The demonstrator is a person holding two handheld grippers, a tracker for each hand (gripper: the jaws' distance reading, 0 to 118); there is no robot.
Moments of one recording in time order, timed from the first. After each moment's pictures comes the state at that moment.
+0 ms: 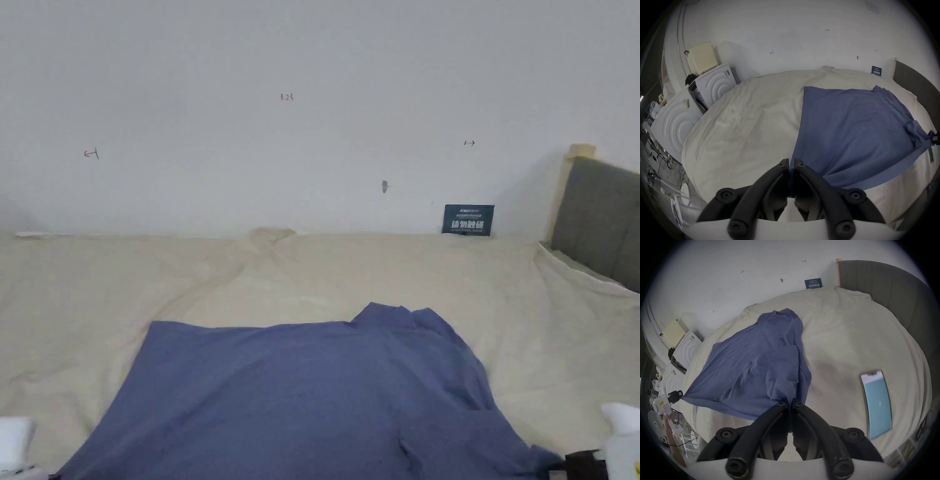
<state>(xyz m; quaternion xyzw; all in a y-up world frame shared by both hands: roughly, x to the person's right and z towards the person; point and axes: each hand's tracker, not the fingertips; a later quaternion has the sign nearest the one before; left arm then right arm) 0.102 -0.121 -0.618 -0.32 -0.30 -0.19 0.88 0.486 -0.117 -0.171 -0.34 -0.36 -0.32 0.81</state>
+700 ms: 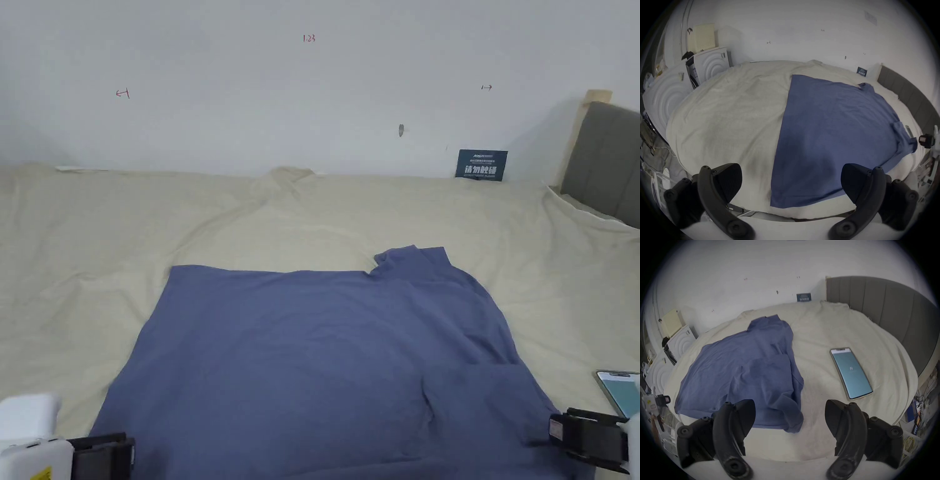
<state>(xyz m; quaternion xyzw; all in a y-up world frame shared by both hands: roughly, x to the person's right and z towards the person) 0.002 -0.168 -0.560 -0.37 -0.37 -0.11 0.85 0.375 -0.143 -0.113 -0.29 -0.42 -0.22 0.83</state>
